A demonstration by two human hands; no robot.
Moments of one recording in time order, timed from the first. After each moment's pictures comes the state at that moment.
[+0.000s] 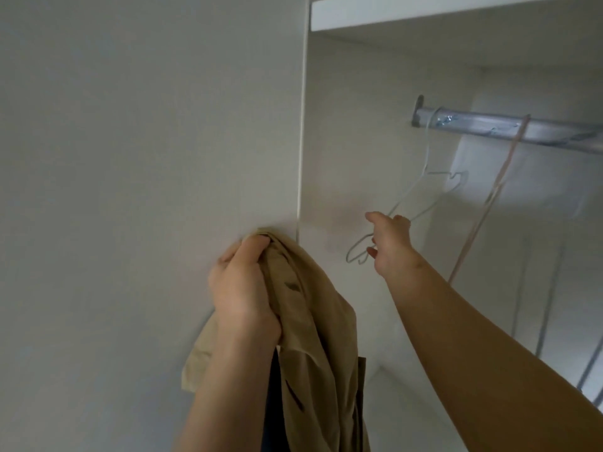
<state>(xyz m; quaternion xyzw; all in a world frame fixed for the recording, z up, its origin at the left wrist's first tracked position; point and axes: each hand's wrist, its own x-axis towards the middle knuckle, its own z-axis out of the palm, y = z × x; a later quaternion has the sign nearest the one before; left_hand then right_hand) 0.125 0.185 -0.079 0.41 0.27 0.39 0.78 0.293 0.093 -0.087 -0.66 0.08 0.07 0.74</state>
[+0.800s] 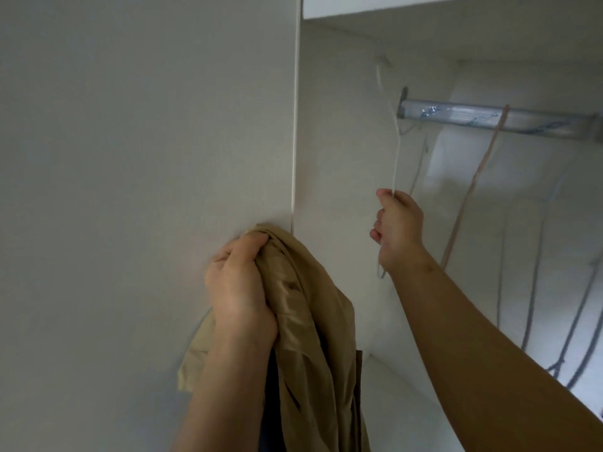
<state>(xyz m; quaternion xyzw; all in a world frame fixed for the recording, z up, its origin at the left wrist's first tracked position) 0.124 0.190 -0.083 0.41 0.24 0.37 0.80 0.269 0.079 -0.072 -0.61 0.01 -0.04 0.79</state>
